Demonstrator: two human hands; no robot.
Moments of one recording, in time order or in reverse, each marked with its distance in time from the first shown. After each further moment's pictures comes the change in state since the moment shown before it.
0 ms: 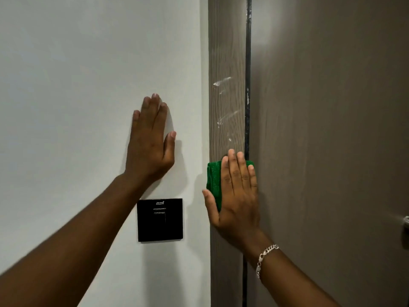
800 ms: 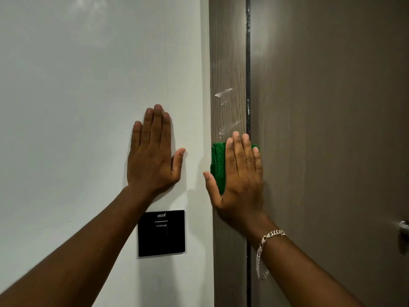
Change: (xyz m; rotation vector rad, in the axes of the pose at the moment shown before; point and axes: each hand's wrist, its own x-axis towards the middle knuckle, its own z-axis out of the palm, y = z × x) left_hand 0.003 -0.012 0.017 0.279 0.046 0.067; right_hand 0.054 0.000 -0.003 -0.017 0.077 0.032
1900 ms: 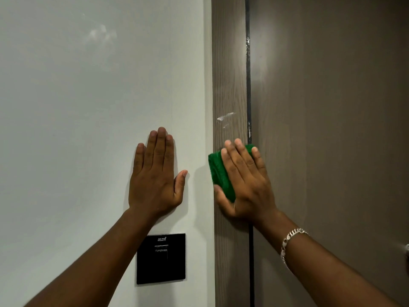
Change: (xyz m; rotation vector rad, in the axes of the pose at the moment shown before) left_hand 0.000 -0.001 0.002 0.008 -0.002 0.001; right_hand 0.046 0.032 -0.003 -0.073 0.101 -0.352
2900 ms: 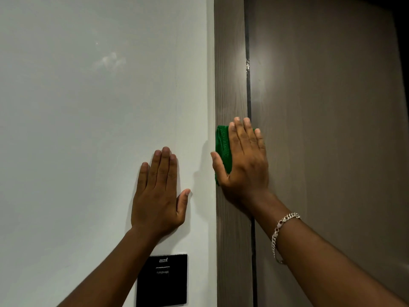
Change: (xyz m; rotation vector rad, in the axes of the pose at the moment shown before) left_hand -0.002 -0.001 0.000 -0.026 -0.013 0.001; right_hand 0.075 0.005 0.003 0.036 -0.001 0.280
